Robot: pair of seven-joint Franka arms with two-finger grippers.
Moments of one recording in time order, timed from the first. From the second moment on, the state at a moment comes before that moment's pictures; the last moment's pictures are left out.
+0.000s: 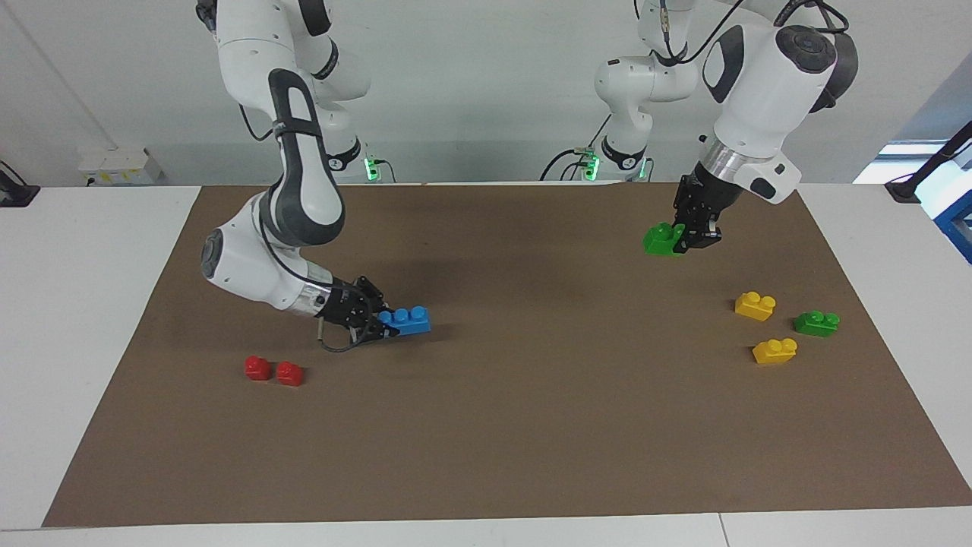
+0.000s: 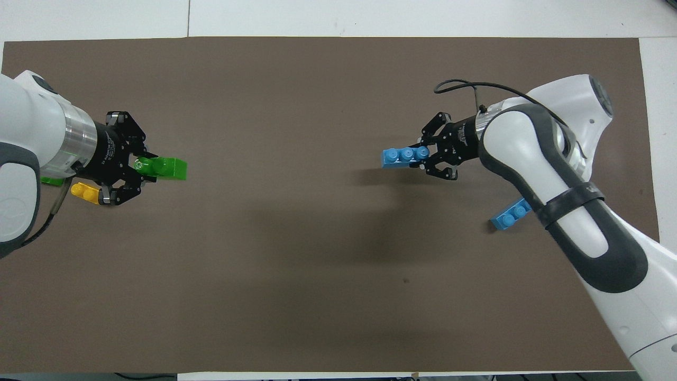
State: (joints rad) left arm -0.05 -0.02 -0.16 -1.77 -0.08 1.78 -1.65; right arm 0.15 0.36 0.05 -1.81 0.74 2.11 1.33
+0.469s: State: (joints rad) left arm -0.05 -0.02 -0.16 -1.77 -0.08 1.78 -1.67; right arm 0.36 0.36 0.05 -1.82 0.78 2.27 1.45
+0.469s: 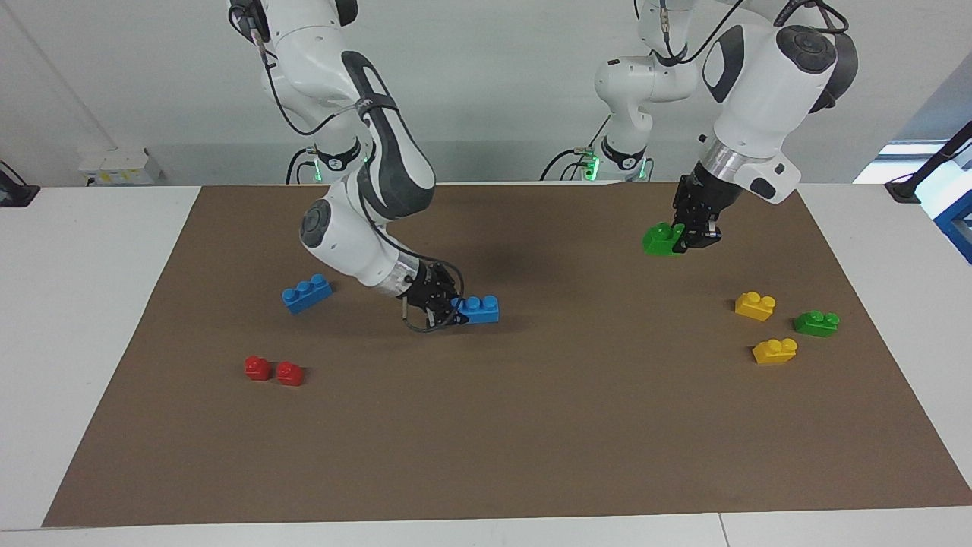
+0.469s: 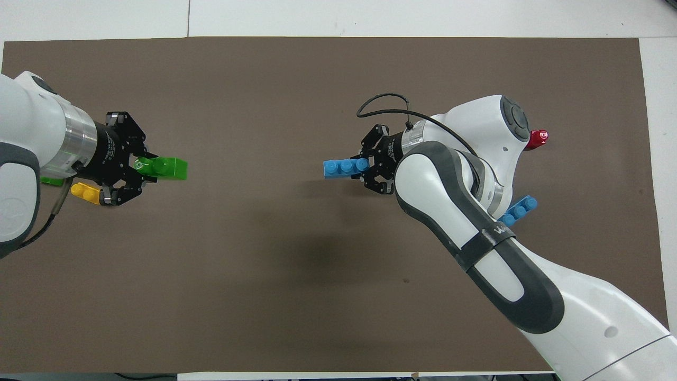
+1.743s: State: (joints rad) left arm -0.07 -0.02 -0.17 -1.79 -0.08 1.77 -1.76; right arm 0.54 0.40 0.05 -1.97 0.96 2.58 1.36
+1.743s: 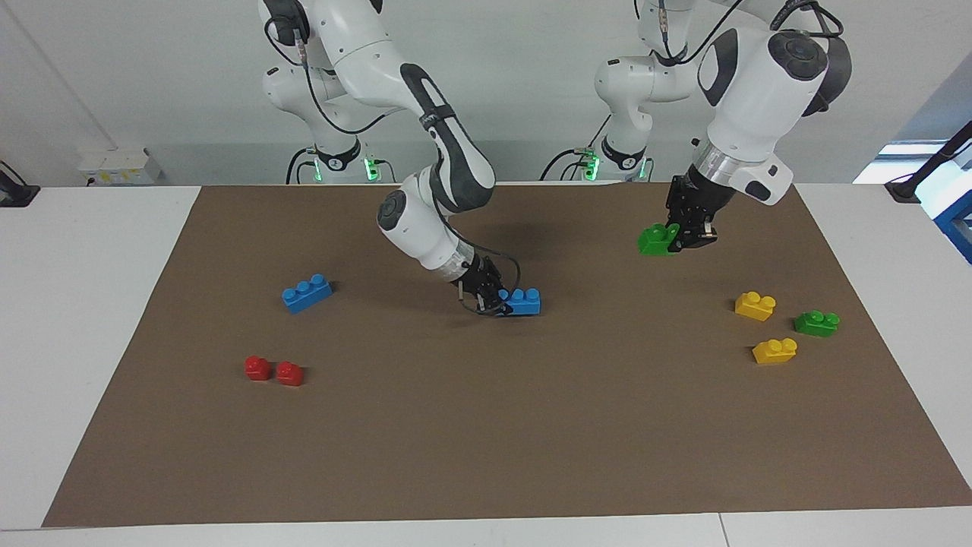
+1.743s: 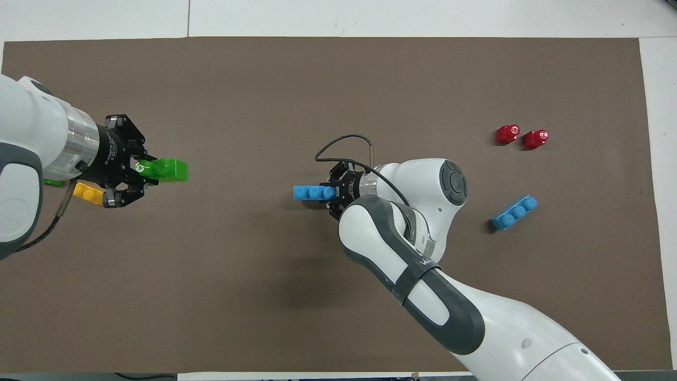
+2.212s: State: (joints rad) left arm -0.14 -0.02 -0.17 -1.84 -0.06 1.80 -1.86; right arm 0.55 0.41 0.05 -1.99 1.00 2.60 1.32
